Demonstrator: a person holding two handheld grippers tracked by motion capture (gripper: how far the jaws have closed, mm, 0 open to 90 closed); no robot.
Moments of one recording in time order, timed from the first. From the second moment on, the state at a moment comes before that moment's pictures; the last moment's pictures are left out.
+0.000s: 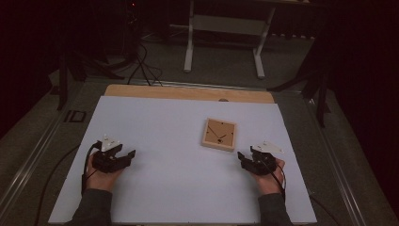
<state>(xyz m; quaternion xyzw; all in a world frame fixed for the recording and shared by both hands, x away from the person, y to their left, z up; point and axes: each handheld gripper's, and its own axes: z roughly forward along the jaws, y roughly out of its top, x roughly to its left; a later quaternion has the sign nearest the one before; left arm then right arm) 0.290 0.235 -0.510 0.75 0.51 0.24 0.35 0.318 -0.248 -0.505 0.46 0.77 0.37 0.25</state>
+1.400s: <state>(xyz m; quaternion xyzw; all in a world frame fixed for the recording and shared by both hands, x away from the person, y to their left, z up) 0.291 0.229 -0.517 0.76 0.51 0.24 0.33 0.376 -0.214 -0.501 0.47 0.77 0.37 0.23</state>
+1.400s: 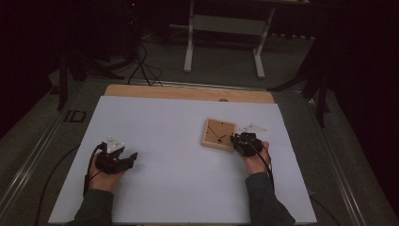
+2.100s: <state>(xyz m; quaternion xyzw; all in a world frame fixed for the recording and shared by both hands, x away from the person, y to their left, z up) 0.291 0.227 -0.517 0.76 0.51 0.24 0.33 0.385 -0.221 -0.512 0.52 0.75 0.37 0.18</state>
